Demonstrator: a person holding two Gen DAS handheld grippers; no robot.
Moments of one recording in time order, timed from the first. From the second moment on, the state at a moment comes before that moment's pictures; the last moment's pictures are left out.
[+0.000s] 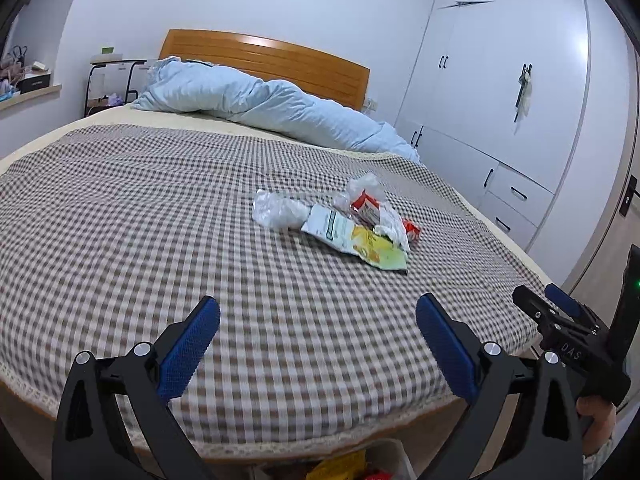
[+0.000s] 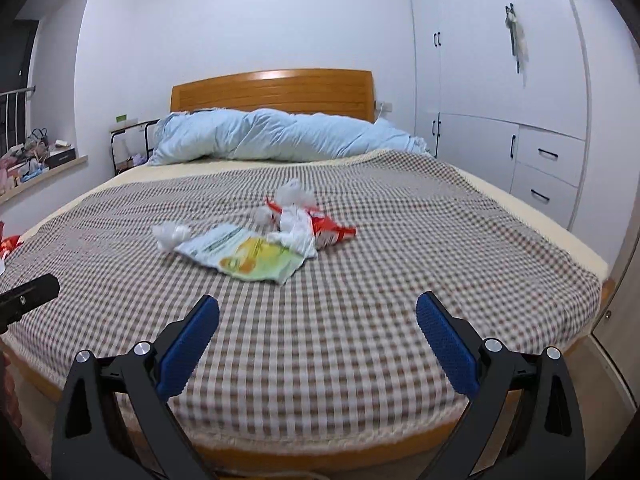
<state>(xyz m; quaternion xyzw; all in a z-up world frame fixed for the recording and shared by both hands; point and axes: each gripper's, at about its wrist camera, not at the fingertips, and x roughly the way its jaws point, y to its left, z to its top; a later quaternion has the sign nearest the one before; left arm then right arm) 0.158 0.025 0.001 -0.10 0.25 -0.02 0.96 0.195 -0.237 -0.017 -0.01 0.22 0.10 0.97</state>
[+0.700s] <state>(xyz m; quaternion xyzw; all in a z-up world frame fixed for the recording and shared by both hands) 0.218 0.021 0.021 -0.13 0.21 -0.02 0.97 0.256 -0.215 0.002 0.01 0.17 0.09 0.98</state>
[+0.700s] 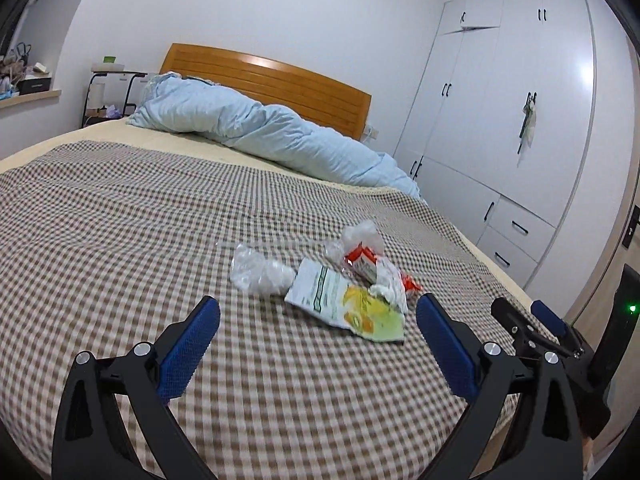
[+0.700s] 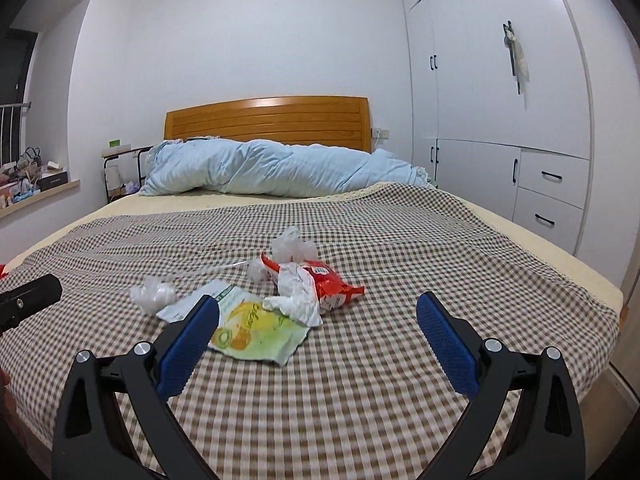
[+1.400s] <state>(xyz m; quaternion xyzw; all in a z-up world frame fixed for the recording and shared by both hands) 0.267 0.013 0.014 -0.11 0.20 -0.03 0.97 0.301 -0.221 -0.001 0.06 0.16 0.08 0.98</state>
